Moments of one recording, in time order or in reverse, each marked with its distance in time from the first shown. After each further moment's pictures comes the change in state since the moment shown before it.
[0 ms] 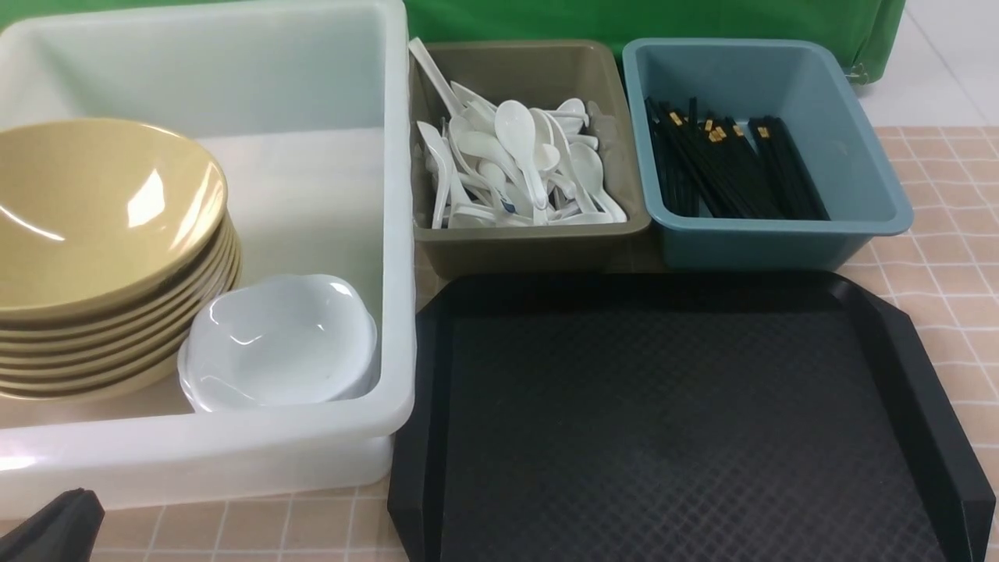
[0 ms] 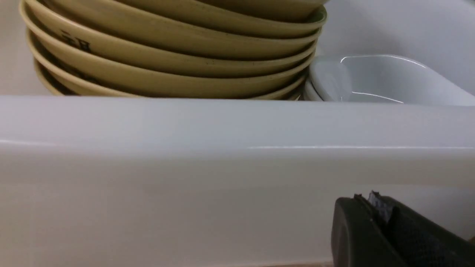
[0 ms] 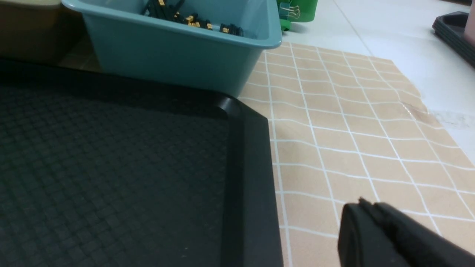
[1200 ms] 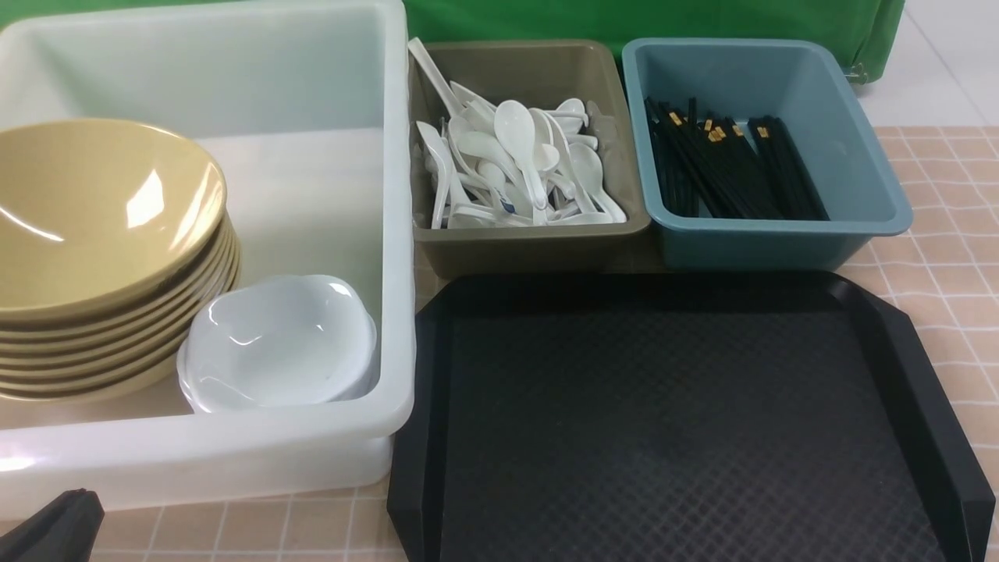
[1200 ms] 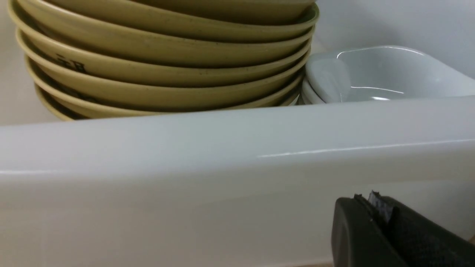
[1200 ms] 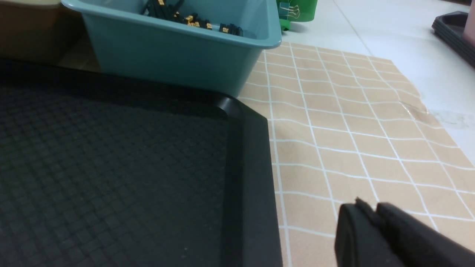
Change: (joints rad) right arm 0.000 0.000 0.000 0.000 0.000 0.000; left arm 0.000 0.000 -0.001 0.003 0.000 0.060
